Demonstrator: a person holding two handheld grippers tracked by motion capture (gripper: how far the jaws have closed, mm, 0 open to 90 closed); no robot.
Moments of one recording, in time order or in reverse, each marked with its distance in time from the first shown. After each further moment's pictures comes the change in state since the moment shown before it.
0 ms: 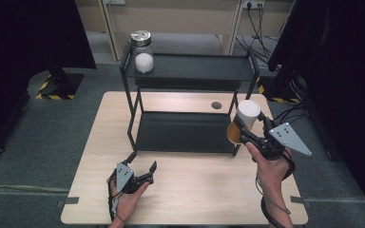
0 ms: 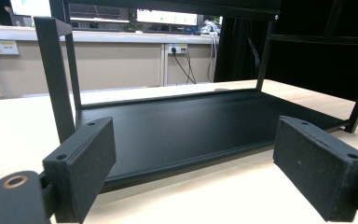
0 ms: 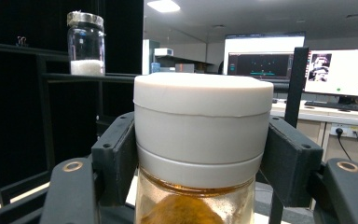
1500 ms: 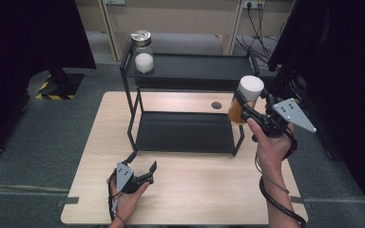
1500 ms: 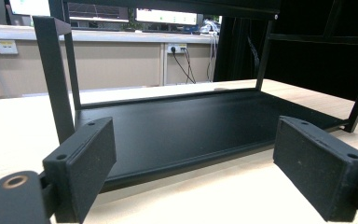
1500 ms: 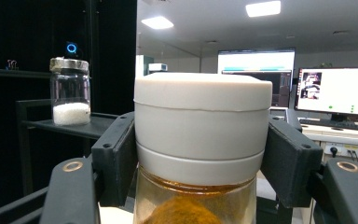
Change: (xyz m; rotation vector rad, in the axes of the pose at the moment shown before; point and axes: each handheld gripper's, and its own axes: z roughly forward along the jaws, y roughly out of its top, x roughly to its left) left arm 0.000 0.000 0.000 0.002 -0.002 -0.003; right arm -0.005 0.038 0.034 -0.059 -0.024 0.007
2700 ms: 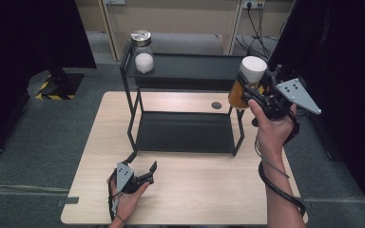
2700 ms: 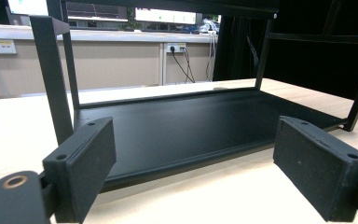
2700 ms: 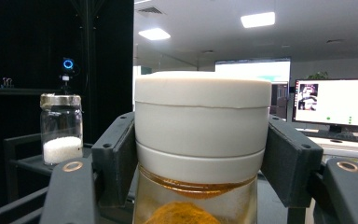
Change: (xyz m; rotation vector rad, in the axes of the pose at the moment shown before) left arm 0.001 0.000 0.000 0.002 -0.004 0.003; right arm -0.001 0.030 0.025 -0.041 -0.013 0.014
